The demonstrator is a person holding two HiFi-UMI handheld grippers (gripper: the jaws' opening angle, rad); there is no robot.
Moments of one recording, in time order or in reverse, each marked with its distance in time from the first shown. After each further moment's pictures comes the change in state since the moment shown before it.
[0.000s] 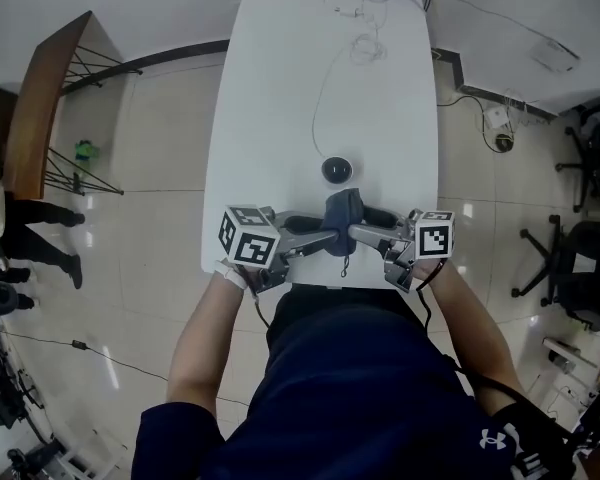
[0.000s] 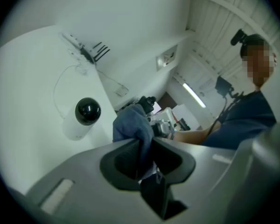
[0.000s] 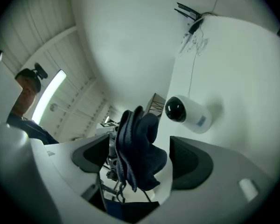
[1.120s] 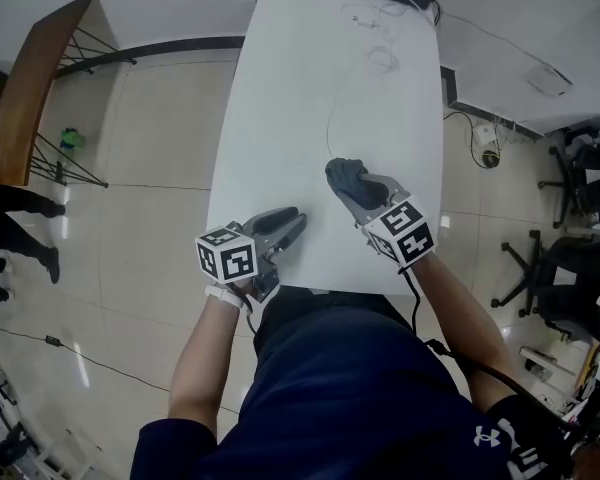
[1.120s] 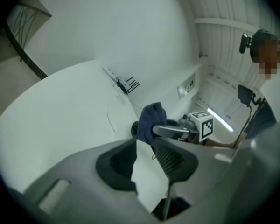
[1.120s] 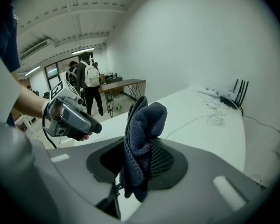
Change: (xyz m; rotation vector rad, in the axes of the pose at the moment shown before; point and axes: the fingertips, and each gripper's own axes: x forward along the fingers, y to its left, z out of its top) left arm -0.099 0.063 0.003 -0.111 -0.388 0.314; right arm 0.058 -0.021 0.042 -0.843 0.334 -0.619
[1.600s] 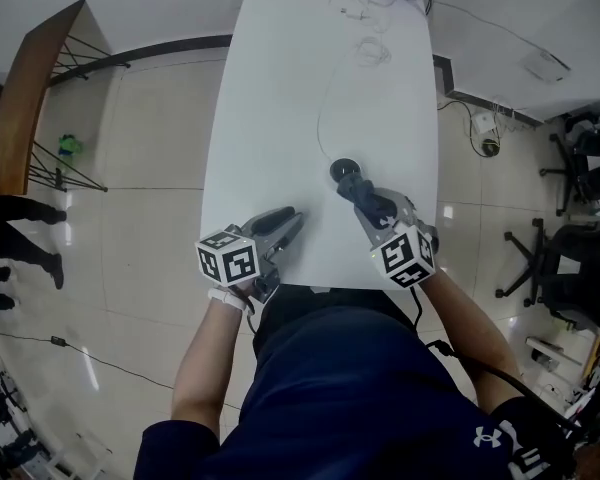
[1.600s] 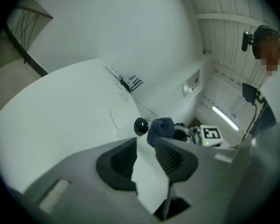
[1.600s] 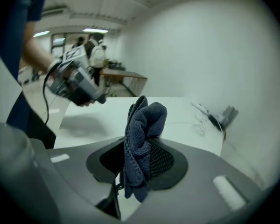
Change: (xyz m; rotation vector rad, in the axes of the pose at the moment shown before) left arm 0.010 0.005 -0.013 -0.003 0.010 0.063; right arm -0.031 -0.007 -0.049 -0.349 0.051 -0.193
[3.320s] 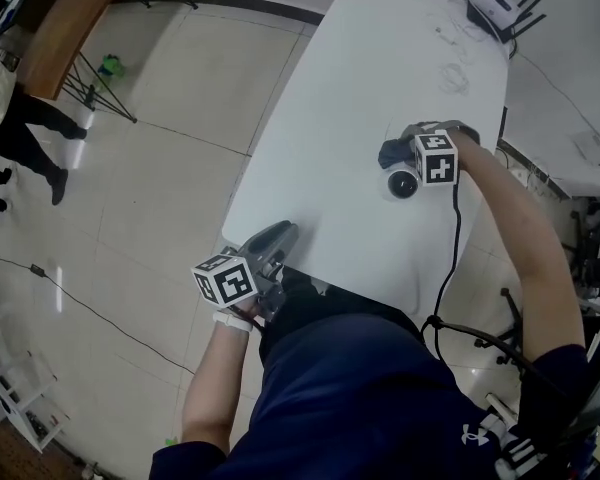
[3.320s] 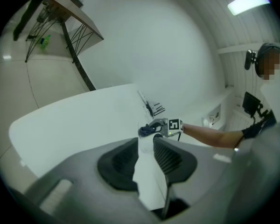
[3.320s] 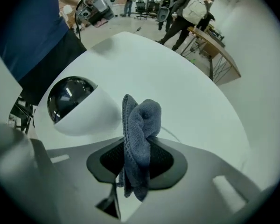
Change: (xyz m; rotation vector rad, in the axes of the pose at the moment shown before) left arm -0.104 0.033 -0.021 -0.290 -0.360 0.213; right arm 0.150 -0.061 -0.021 -0.982 0.433 0.652
